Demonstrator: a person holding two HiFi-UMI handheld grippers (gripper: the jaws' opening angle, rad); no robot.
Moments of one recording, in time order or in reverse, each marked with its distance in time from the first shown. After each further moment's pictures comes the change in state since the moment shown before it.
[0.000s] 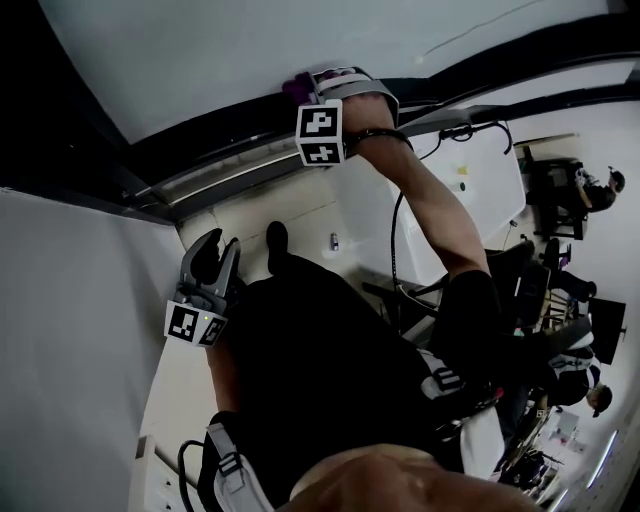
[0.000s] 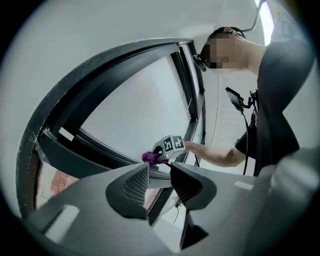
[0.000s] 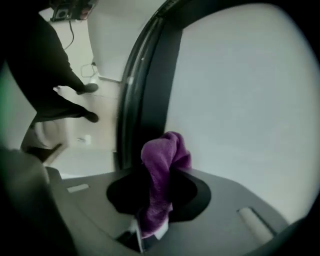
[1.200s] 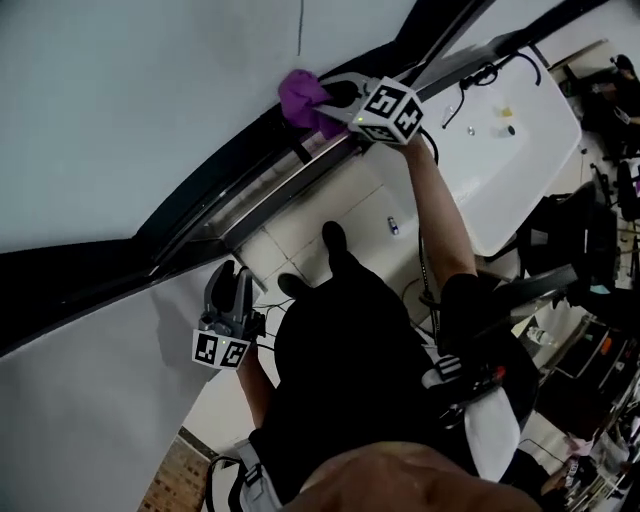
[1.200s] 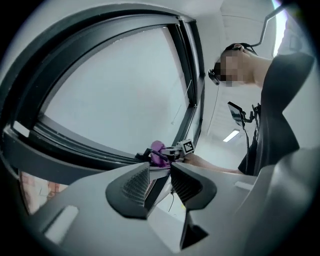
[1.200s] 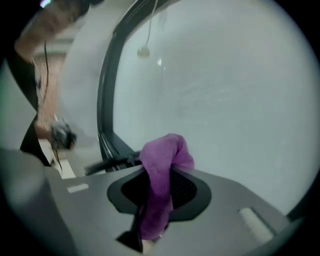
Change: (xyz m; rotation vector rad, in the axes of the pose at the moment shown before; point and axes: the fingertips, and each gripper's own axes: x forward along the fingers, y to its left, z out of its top) left arm 0.075 -0.034 -0.010 0.024 0.180 -0.049; right arm -0.017 0.014 -0.132 1.165 -1.094 0.058
